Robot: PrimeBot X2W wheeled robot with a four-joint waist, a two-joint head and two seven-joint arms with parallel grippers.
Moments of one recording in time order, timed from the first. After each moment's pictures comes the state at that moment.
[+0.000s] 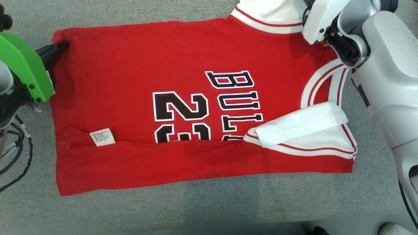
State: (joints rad) left arm -0.79 0.52 -0.41 0.27 -0.97 -0.07 0.59; right arm -1.05 -0.22 0.54 0.69 0.60 0.12 0.17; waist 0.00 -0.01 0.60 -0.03
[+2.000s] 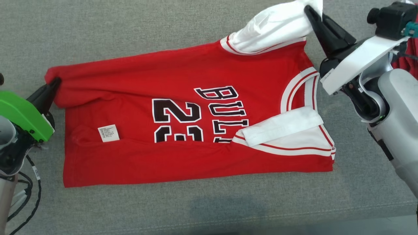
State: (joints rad) left arm -0.58 0.50 -0.34 0.36 -1.03 -0.12 0.28; right arm -0.75 -0.41 0.58 0.32 0.76 0.12 -0.08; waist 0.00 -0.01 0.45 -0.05
